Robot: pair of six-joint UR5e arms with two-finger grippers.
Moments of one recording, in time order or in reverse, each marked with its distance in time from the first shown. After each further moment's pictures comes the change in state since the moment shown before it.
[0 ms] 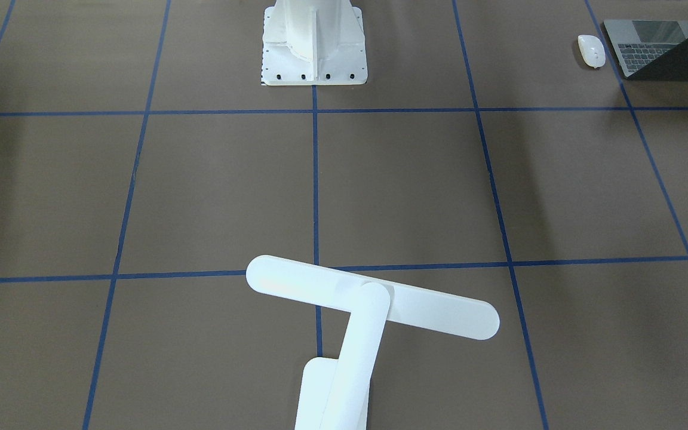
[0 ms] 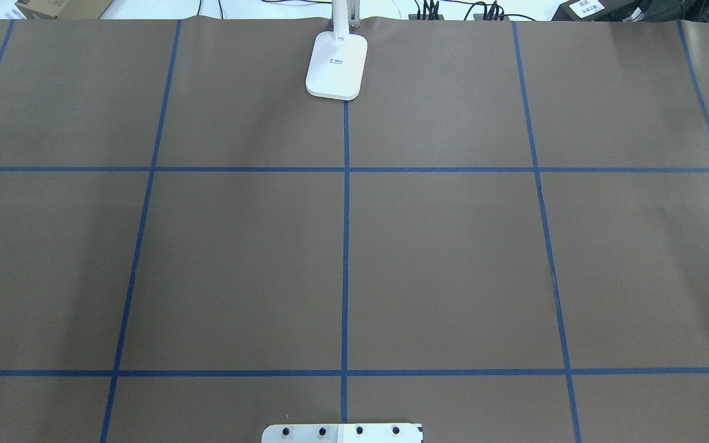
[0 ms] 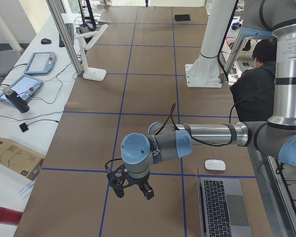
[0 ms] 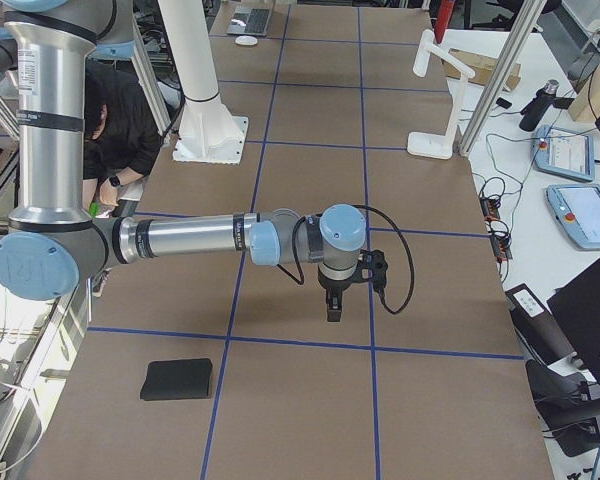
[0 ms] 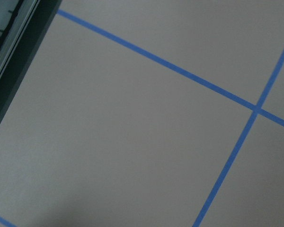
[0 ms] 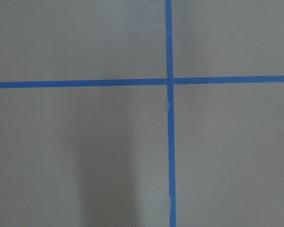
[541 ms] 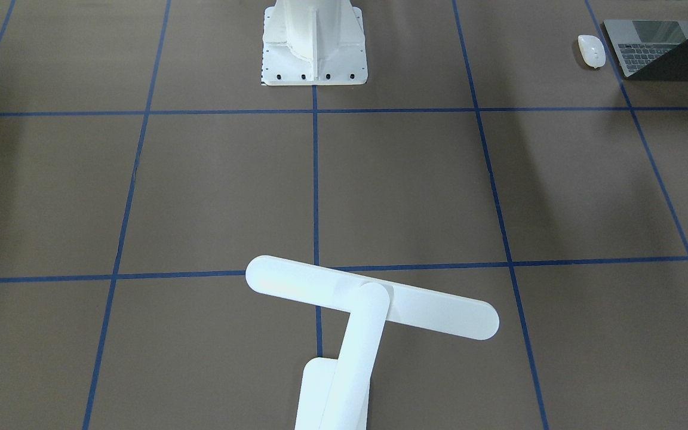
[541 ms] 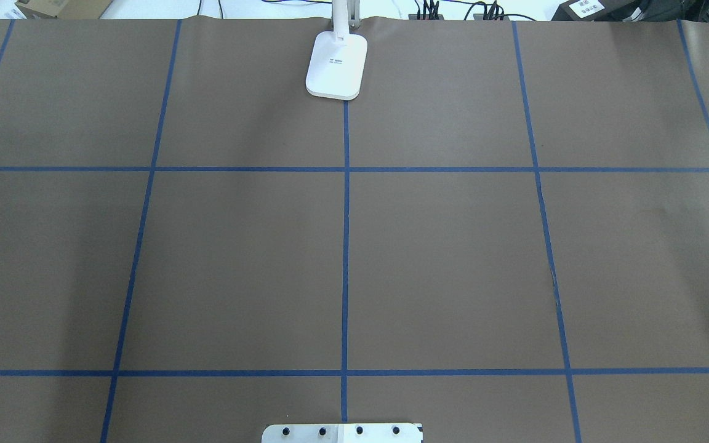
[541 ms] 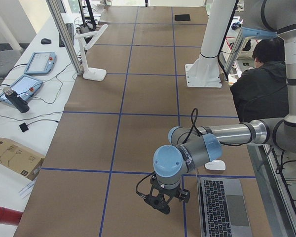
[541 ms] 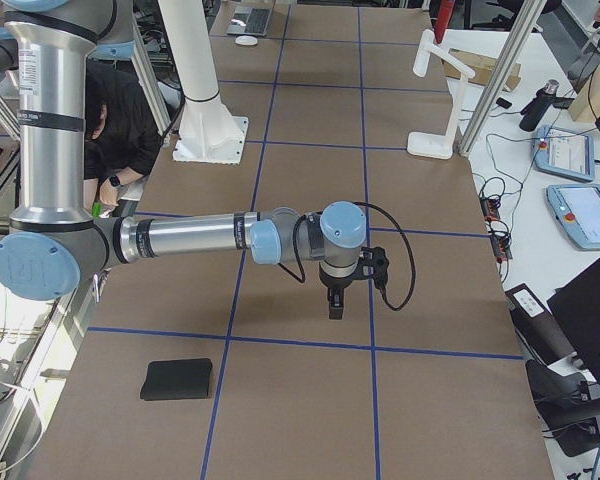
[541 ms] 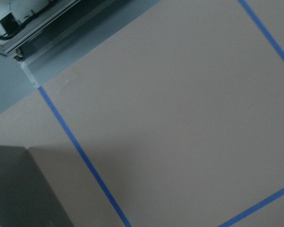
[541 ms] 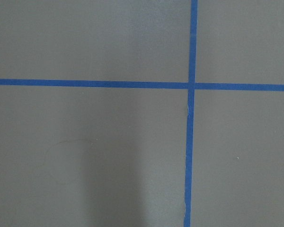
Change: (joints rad) left arm -0.022 0.202 -0.102 0.053 0.045 -0.372; right arm -0.002 0.003 0.005 0.012 0.009 0.007
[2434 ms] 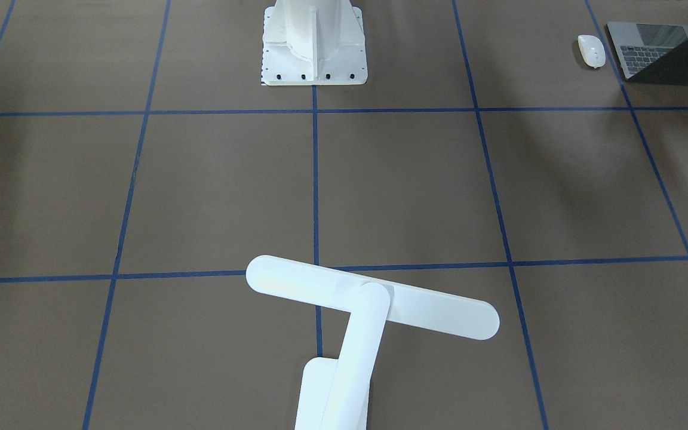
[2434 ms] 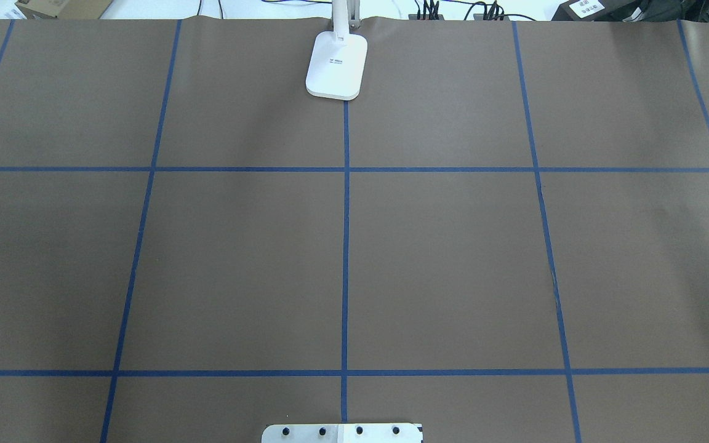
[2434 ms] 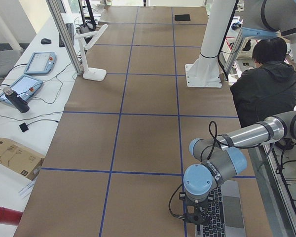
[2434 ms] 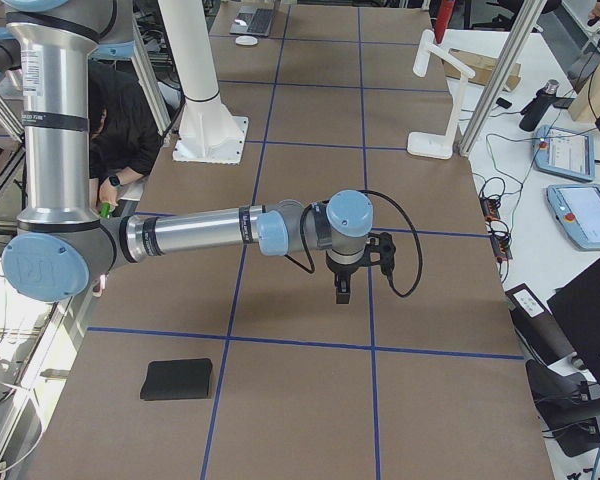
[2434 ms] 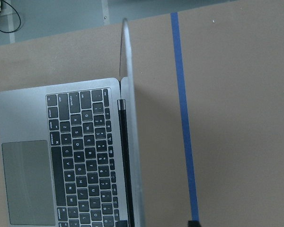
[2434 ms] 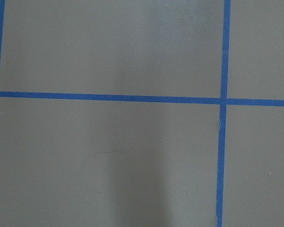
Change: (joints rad) left arm -0.004 0.157 -0.014 -0.058 -0.001 -0.198; right arm -0.002 0.029 0.014 -0.003 0.058 0.031
